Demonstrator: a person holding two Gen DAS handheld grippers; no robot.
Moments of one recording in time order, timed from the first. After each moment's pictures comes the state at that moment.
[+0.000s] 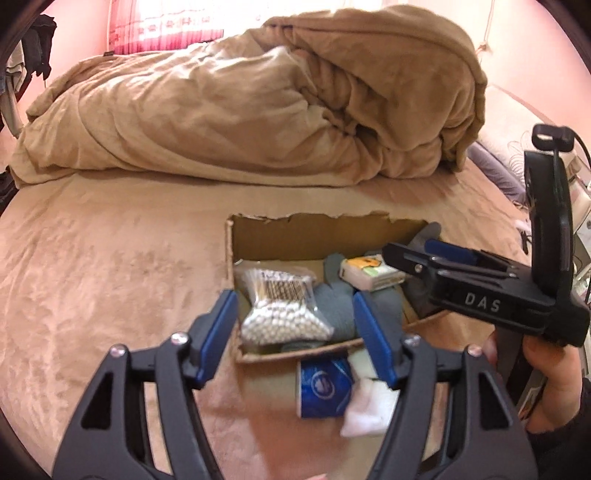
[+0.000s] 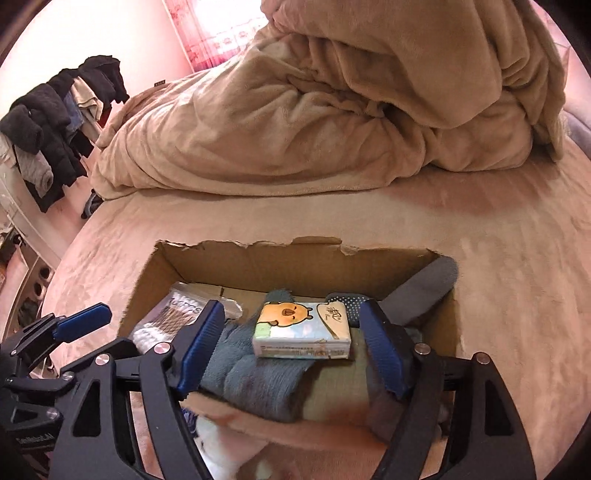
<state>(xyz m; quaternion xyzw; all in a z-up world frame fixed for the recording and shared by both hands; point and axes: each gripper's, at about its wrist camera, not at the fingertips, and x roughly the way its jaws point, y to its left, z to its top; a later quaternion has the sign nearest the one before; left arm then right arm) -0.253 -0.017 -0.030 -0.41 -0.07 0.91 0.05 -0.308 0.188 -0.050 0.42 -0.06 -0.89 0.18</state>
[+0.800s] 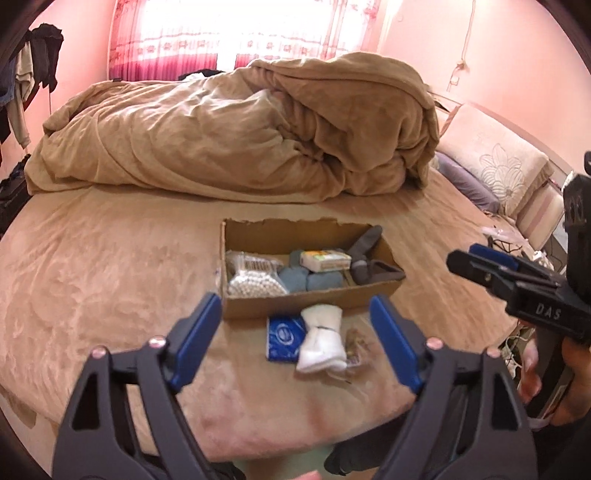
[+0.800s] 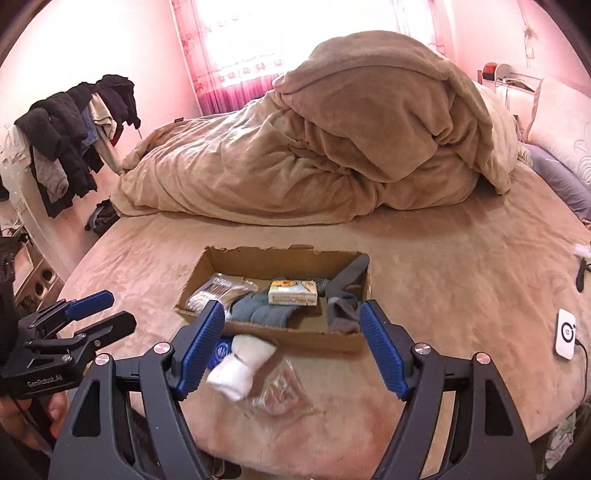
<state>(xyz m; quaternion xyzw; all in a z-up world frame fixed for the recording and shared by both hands) -0.156 -0.003 0.024 -0.37 -0.07 0.92 0.07 -0.180 0.237 0.042 0.35 -0.04 -0.92 0.17</state>
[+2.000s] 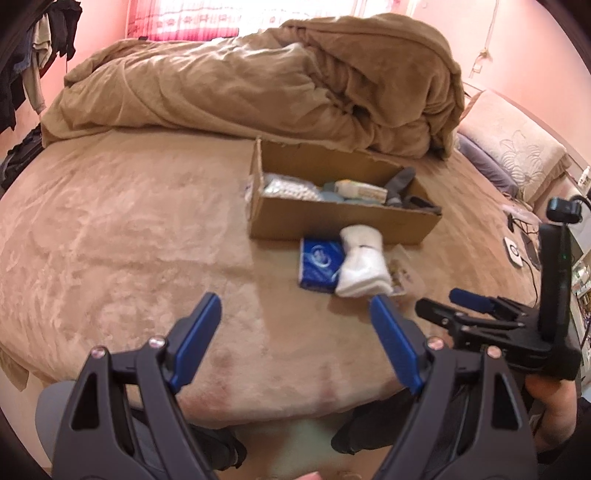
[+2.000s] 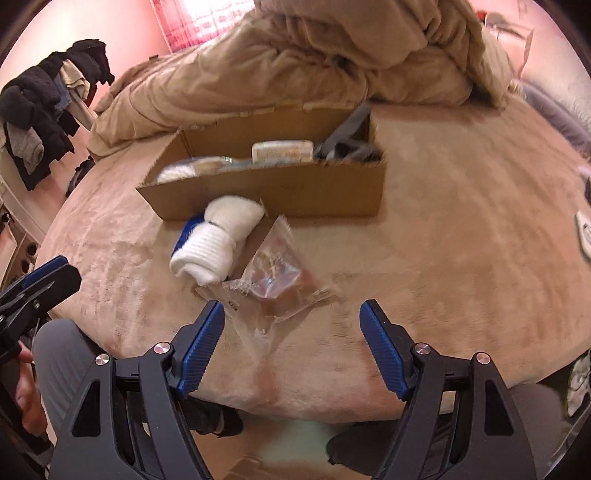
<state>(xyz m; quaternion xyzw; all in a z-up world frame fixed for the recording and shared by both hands) -0.120 -0.024 -0.059 -0.41 -0.09 0.91 0.04 -0.144 0.213 -0.083 0.46 -0.05 -0.87 0.14</state>
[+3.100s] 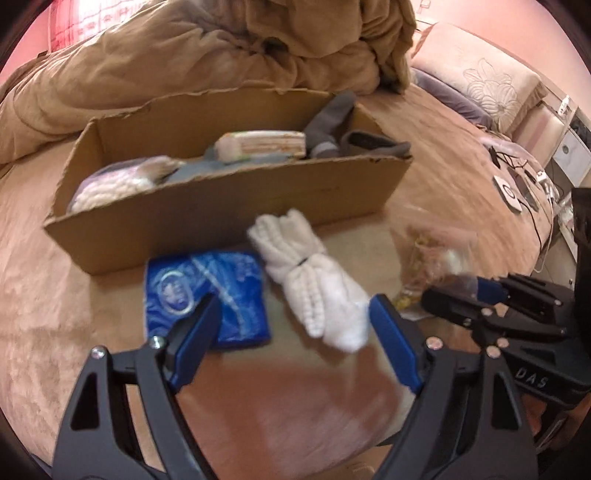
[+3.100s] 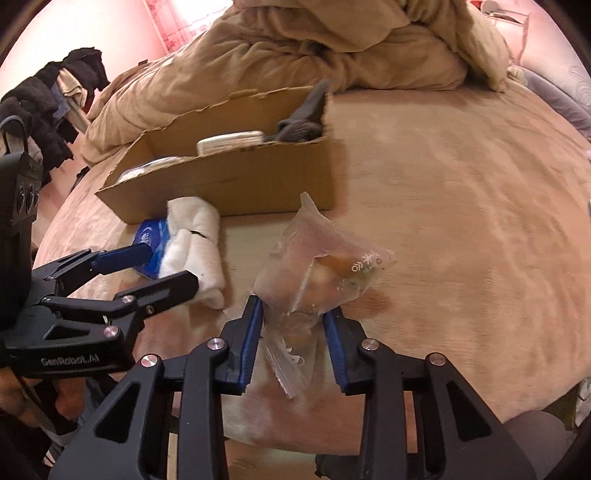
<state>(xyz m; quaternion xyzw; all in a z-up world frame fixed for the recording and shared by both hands) -0.213 0.091 -0.117 -0.47 -0.01 0.87 0.14 -0.166 0.275 -0.111 0.46 -0.06 -0.88 0.15</state>
